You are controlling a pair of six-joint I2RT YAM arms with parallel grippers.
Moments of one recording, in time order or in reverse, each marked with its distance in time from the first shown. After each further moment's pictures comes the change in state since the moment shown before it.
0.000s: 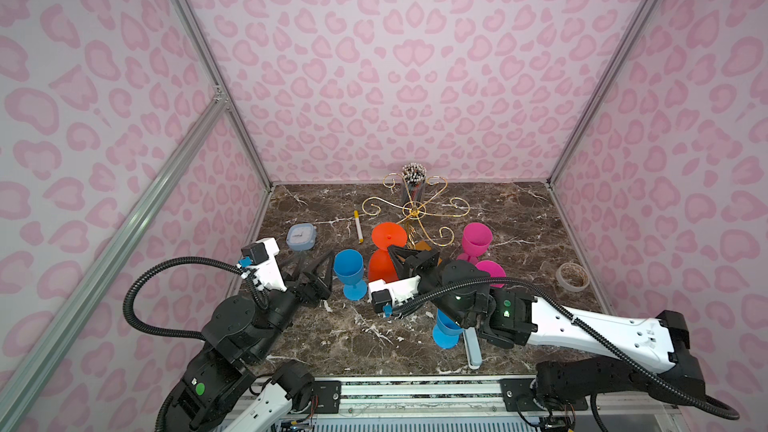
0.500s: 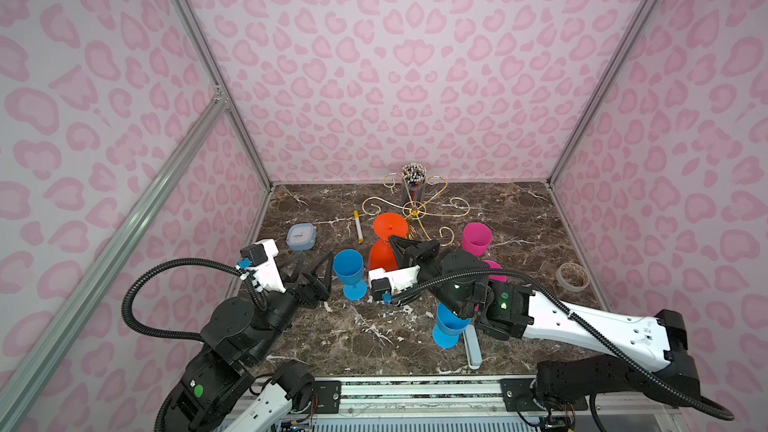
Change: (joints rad) left arm 0.000 -0.006 0.000 -0.016 -0.003 0.000; right arm -0.059 0.019 0.026 0.018 -0.013 -0.008
